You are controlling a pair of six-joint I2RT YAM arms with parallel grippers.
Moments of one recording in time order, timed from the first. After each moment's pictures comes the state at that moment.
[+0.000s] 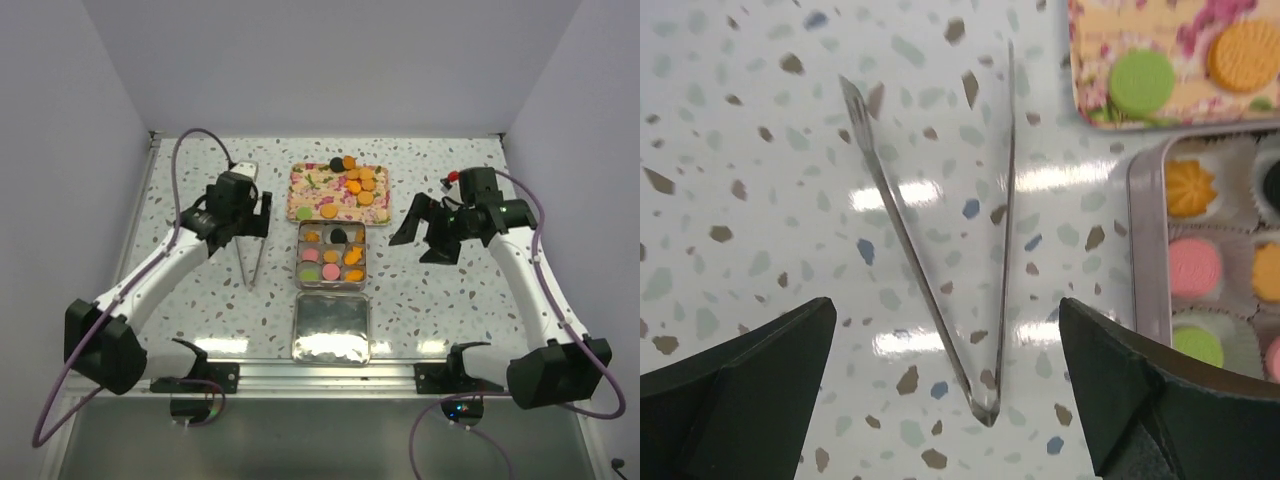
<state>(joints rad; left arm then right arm) -0.43 1.35 1.09 -0.59 -0.29 -0.19 0.13 1.22 1.20 -1.08 -0.45 0.54</state>
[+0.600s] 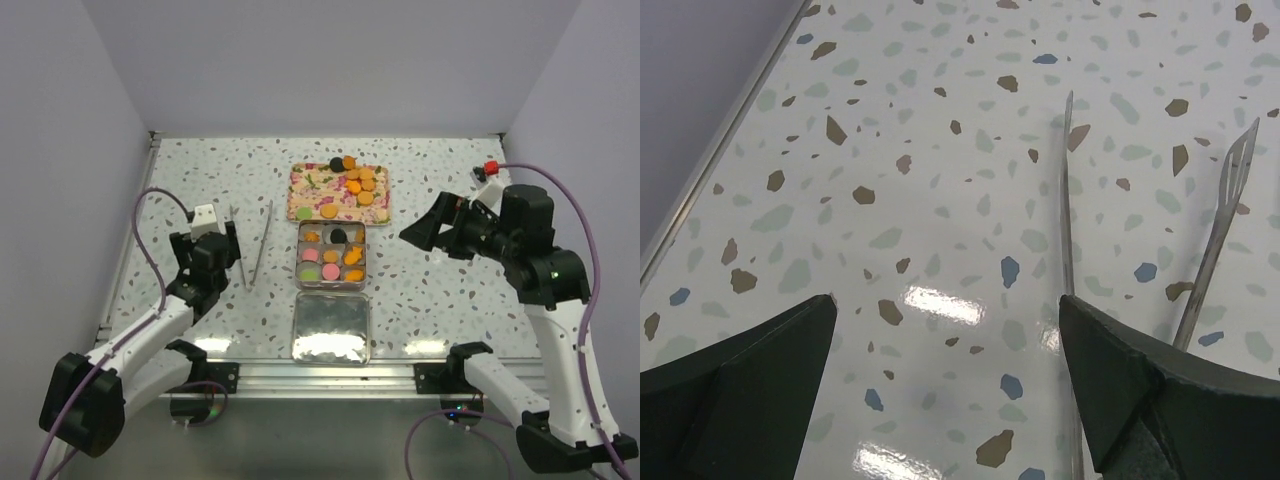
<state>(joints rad) -0.40 0.95 0.42 0.06 -0.73 -0.23 0.17 0.89 1.32 -1.00 -0.44 0.52</state>
